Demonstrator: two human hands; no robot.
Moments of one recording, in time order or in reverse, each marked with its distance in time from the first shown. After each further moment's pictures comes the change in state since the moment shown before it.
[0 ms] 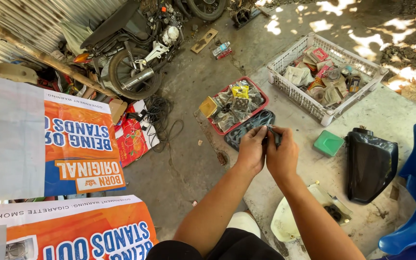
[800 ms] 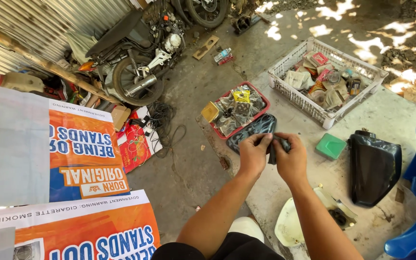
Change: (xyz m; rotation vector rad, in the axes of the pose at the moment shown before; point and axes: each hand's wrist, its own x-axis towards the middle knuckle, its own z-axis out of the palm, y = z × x) left_hand -0.029 0.012 0.003 0.274 0.026 0.217; right_hand 0.004 0.017 -0.020 0.173 -0.141 0.045
